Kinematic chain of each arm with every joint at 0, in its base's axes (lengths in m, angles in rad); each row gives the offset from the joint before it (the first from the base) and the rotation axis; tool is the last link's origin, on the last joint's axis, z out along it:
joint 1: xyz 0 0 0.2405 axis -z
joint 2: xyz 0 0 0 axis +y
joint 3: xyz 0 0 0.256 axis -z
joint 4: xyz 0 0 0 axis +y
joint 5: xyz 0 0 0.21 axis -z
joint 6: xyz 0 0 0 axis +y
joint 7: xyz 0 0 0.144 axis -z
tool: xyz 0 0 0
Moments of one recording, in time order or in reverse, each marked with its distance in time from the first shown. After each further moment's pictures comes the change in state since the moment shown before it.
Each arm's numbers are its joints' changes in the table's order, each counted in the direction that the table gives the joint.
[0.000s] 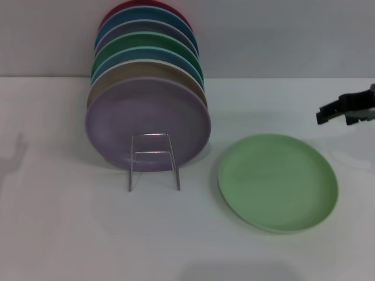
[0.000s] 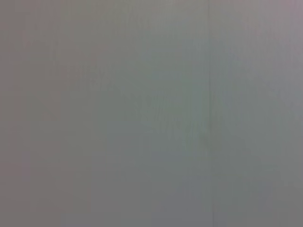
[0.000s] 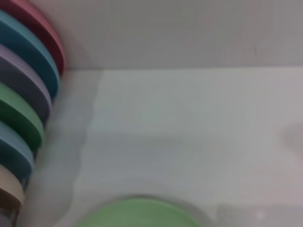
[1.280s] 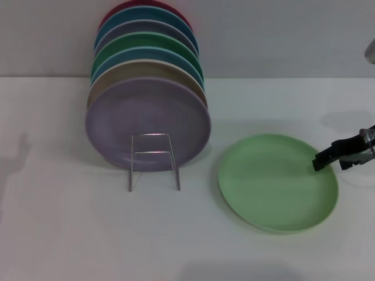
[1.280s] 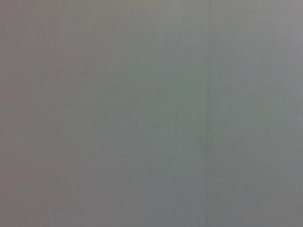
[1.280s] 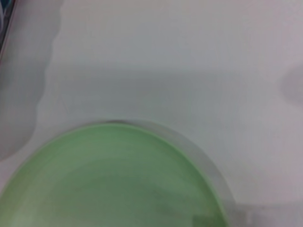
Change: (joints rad) left arm 0.004 -0.005 -0.007 -0.002 0.001 0.005 0.032; right arm -0.084 -0.033 -0.012 0.418 0.010 -0.106 0.169
